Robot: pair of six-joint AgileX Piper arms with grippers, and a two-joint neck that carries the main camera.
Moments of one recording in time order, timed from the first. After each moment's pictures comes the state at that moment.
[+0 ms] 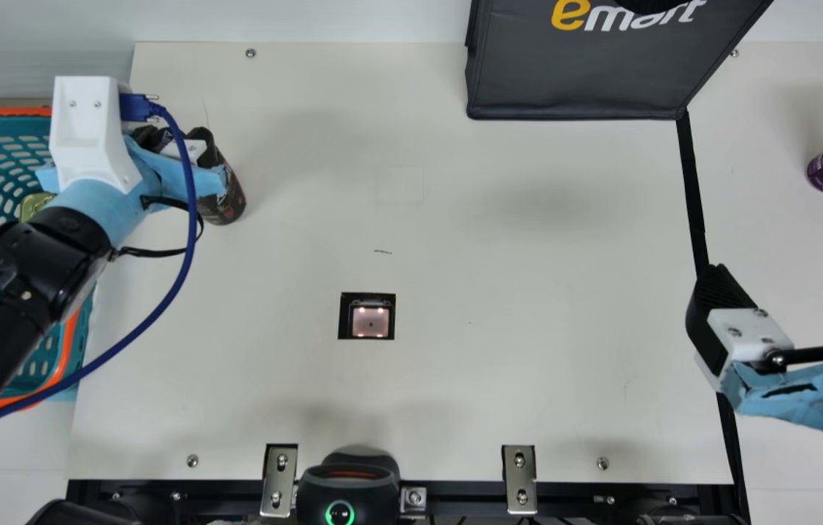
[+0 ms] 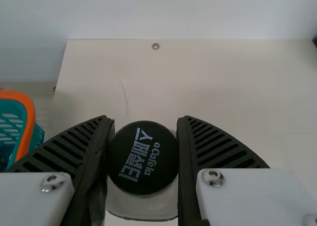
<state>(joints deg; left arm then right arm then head) -16.7 76.8 -51.3 26.0 21.1 -35.8 0.7 42.6 -69.8 -0.8 69.4 0.0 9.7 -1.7</state>
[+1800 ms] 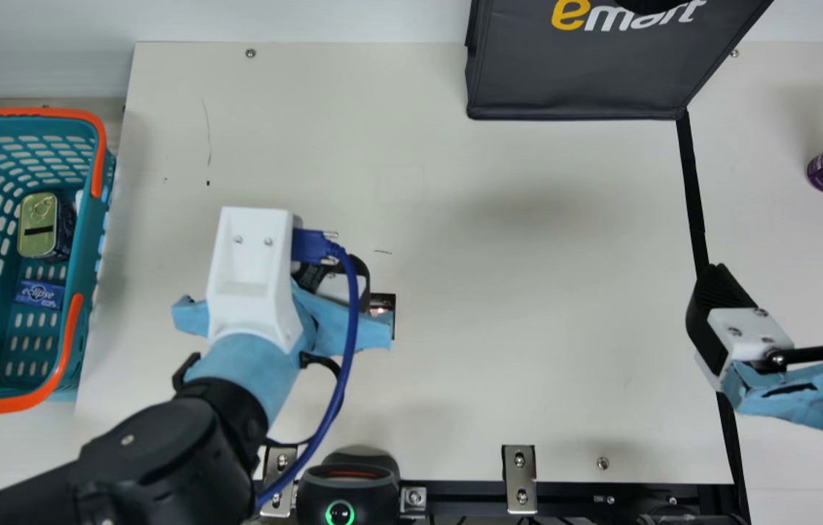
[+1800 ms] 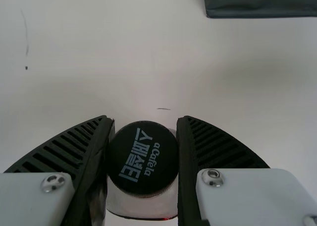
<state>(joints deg) -70.3 74.8 -63.8 38.8 63.1 -76.7 0.7 42.6 -69.8 -0.8 69.3 0.0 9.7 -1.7</state>
